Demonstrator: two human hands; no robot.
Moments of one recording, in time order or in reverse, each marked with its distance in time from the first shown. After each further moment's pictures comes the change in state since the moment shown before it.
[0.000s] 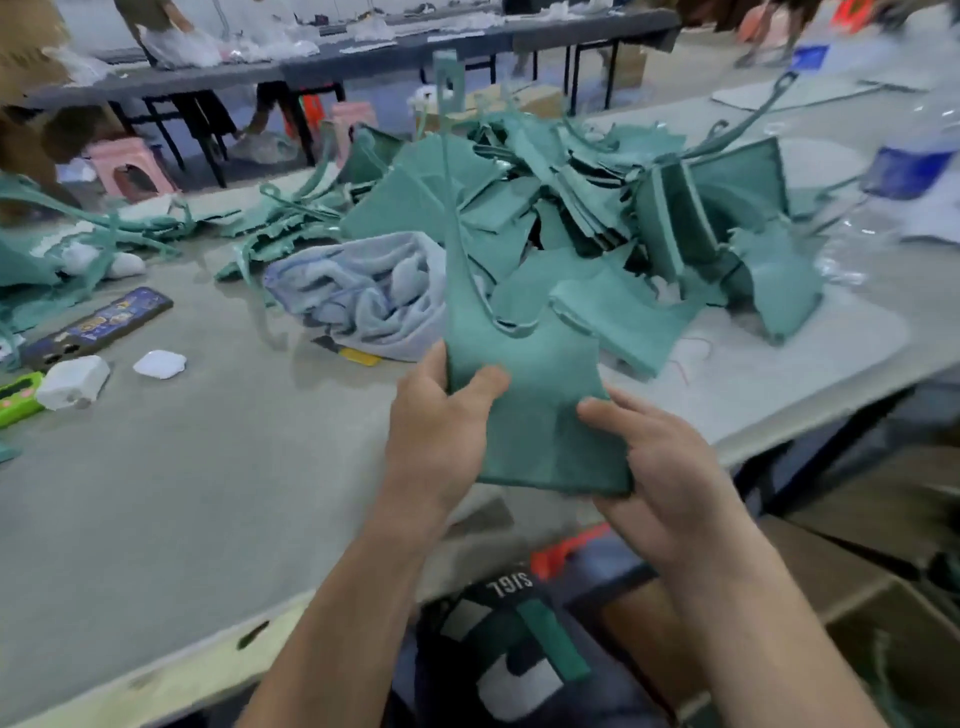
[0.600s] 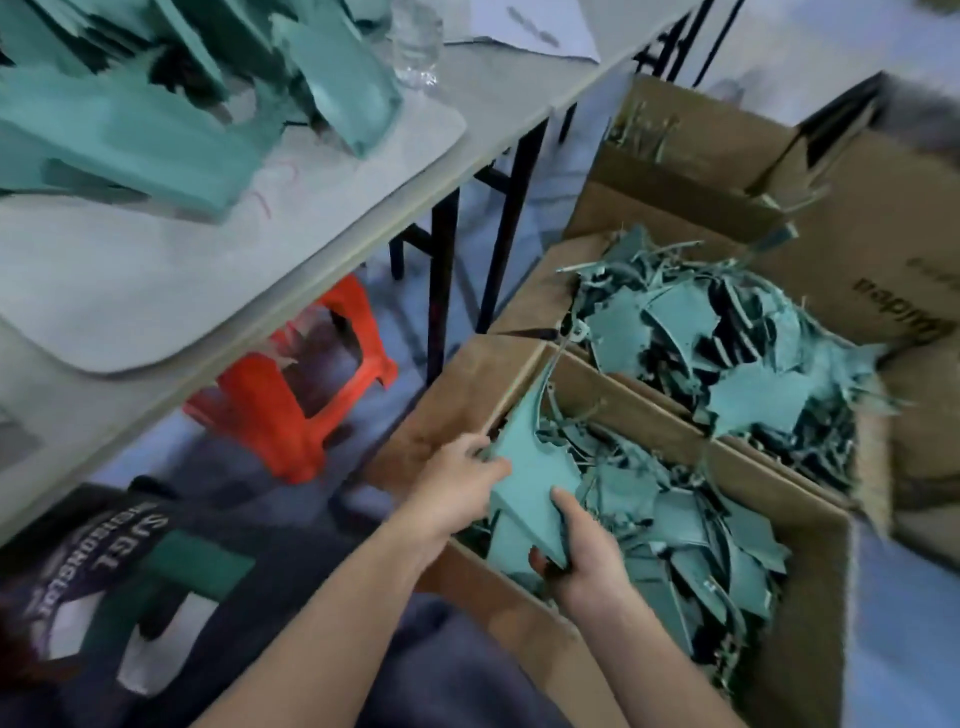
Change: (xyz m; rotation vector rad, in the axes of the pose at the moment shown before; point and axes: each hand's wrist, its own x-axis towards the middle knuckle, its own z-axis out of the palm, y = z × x) left_hand -0.185 -0.156 0.225 0.378 -0.932 -0.545; right_hand -0.211 0.118 -0.287 0.312 1.166 0.175
